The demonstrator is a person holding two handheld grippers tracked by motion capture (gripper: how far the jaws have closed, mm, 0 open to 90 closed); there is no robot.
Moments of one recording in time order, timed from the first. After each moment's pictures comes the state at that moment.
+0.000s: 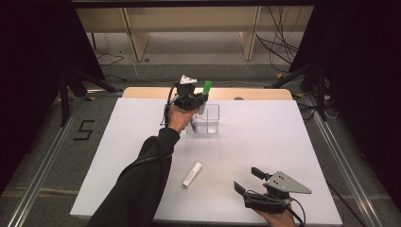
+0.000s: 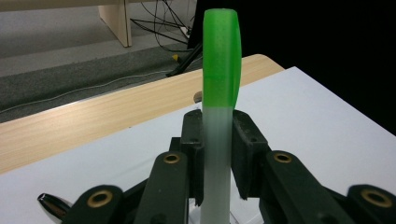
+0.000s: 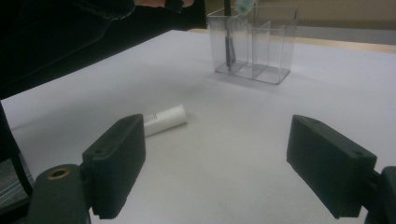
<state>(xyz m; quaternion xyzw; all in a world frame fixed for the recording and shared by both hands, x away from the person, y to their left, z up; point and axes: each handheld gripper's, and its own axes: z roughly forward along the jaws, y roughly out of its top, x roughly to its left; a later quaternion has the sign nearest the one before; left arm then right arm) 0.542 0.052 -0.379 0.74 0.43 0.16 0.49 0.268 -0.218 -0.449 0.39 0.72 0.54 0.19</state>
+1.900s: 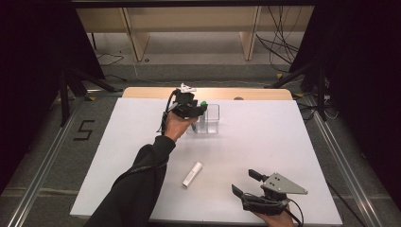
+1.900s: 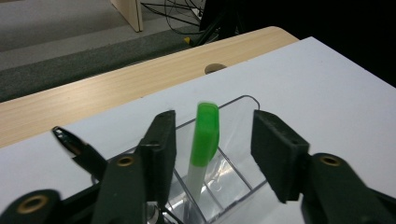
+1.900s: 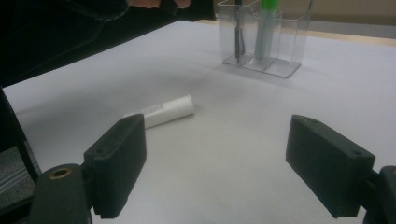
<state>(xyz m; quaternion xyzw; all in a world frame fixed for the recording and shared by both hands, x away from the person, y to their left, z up) 0.519 0.060 -0.388 0.76 0.44 0.18 0.45 0.267 -0.214 -0.454 0.37 0.74 0.53 0.18</state>
